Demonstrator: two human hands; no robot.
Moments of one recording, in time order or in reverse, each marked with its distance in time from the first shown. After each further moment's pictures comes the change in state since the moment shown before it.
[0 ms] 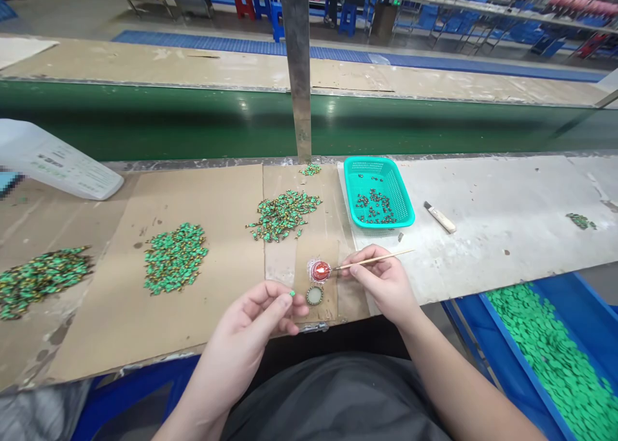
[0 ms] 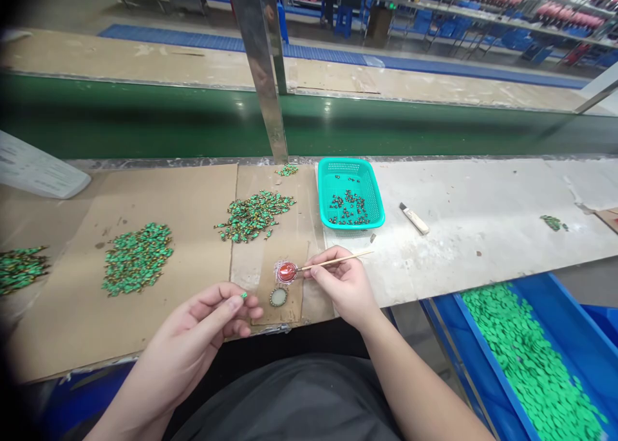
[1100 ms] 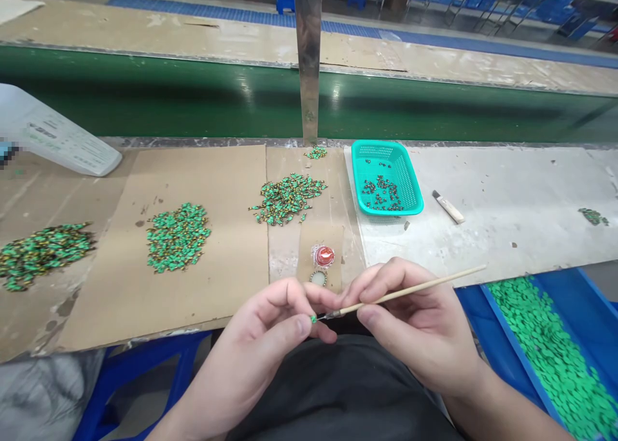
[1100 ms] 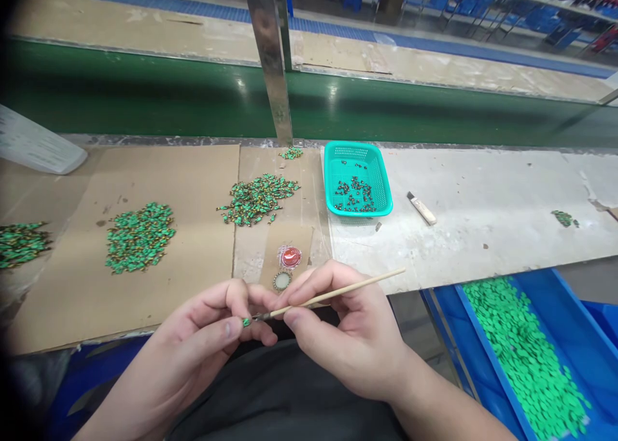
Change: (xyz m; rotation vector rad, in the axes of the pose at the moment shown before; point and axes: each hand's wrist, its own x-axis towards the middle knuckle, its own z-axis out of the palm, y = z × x) left_hand -0.029 0.014 0.020 -0.250 -0.349 -0.001; right_hand -0.060 -0.077 0.031 0.108 -0.239 -0.074
